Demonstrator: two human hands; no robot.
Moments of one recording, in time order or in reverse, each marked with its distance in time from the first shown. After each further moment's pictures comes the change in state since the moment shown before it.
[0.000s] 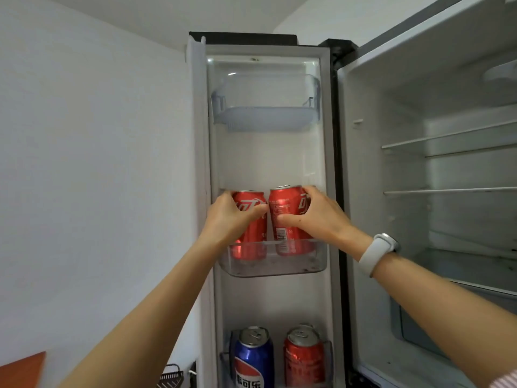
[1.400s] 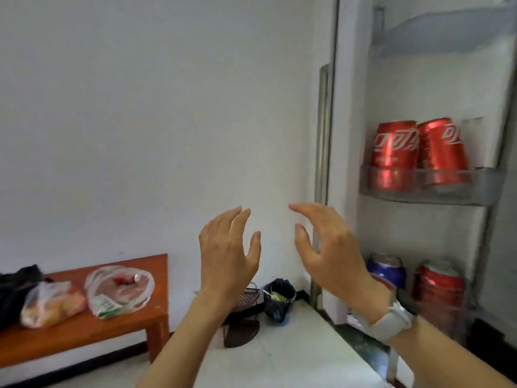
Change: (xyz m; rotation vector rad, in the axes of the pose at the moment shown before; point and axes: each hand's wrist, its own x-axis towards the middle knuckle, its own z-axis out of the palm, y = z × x) left_hand -0.169 -0.171 -0.156 0.673 0.361 0.223; right_hand -0.135 -0.103 0.204 0.038 0.097 -0.491
